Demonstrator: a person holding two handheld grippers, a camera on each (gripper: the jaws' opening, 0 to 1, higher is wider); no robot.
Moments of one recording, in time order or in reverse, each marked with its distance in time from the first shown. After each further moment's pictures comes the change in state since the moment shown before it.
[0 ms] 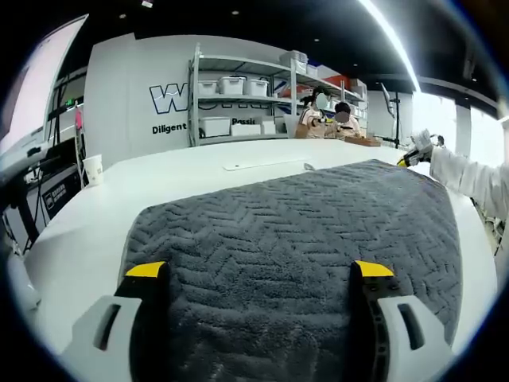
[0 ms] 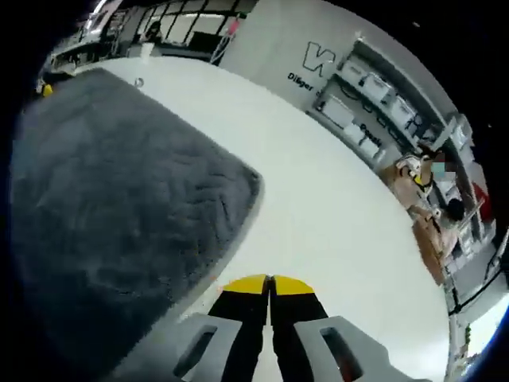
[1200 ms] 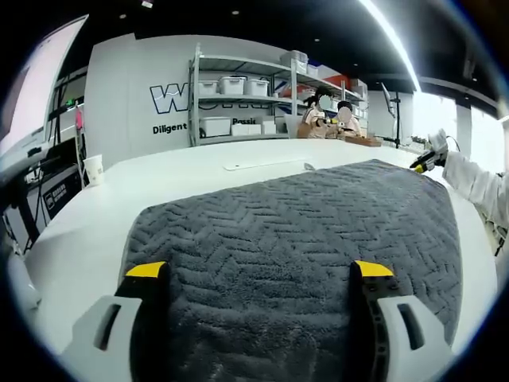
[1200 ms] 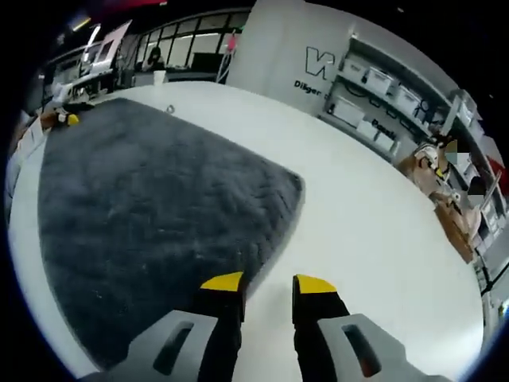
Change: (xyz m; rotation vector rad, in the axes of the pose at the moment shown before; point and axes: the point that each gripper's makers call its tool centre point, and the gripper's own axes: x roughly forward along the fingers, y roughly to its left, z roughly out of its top) left arm 0.000 -0.003 0.000 0.001 0.001 0.003; right arm -0.065 0.048 -0.011 0.121 -0.052 0.156
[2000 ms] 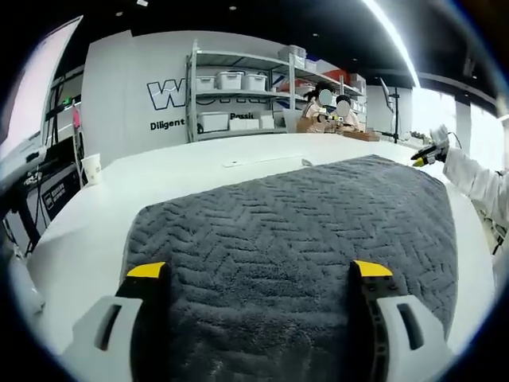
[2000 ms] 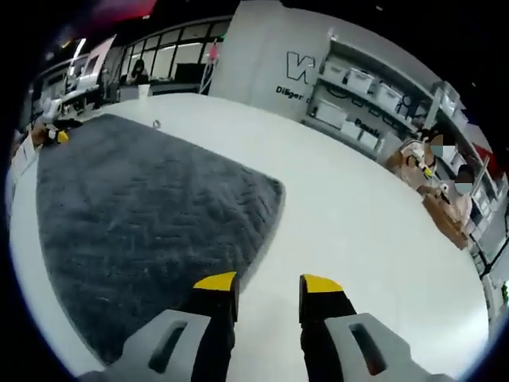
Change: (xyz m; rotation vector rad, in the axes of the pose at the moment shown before) left arm -0.007 -0.004 0.002 -0.001 0.043 -0.022; right arm -0.026 -0.007 0.006 0.077 -0.057 -0.049
